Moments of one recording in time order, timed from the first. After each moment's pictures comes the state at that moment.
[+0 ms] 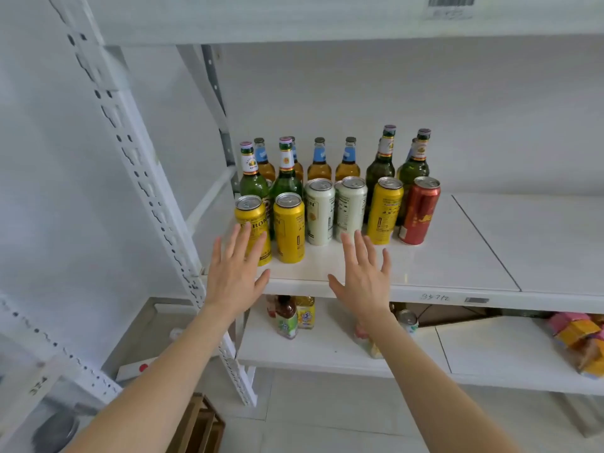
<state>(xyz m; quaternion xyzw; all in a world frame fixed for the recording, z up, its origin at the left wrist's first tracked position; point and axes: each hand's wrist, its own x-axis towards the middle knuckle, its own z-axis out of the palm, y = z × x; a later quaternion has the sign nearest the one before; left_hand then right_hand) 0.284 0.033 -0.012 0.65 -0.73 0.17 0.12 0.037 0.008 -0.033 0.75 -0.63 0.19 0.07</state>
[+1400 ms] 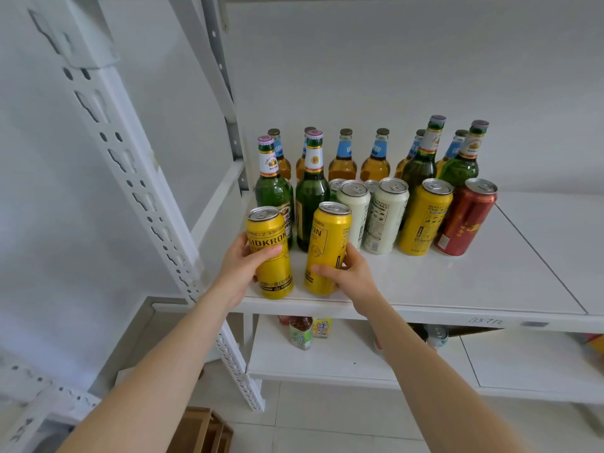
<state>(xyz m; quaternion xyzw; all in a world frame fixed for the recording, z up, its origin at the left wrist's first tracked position) 0.331 -0.054 -0.017 0.55 -0.40 -0.52 0.51 0.113 -0.081 -0.055 0.50 -0.50 0.44 -0.55</state>
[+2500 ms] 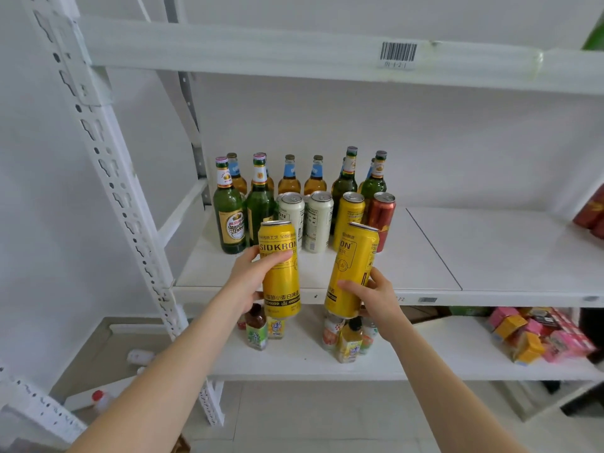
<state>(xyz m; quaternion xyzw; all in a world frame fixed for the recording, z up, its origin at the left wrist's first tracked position) 0.210 0.032 0.031 0.55 -0.39 -0.57 0.46 -0.032 0.056 0.003 0.44 -0.55 0.48 -0.52</state>
